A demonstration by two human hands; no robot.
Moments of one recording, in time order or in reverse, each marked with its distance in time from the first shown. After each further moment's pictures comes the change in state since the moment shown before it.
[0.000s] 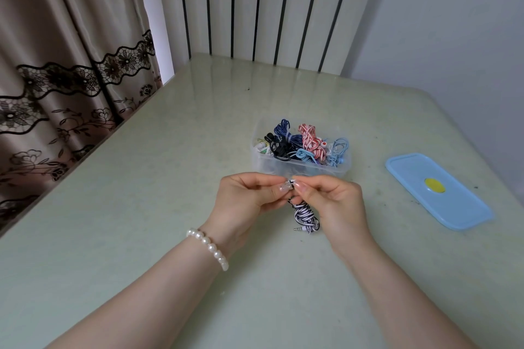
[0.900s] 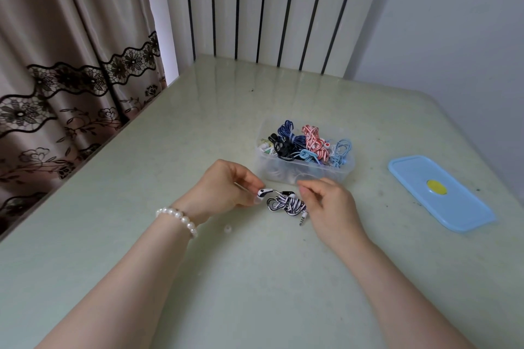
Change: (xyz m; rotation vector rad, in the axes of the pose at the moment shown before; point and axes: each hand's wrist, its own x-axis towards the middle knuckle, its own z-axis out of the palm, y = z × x) left_hand 0.026 0.019 -0.046 0.770 -0.084 -0.021; right_hand 0.012 0.027 -0.009 -0.823 -0.020 -0.166
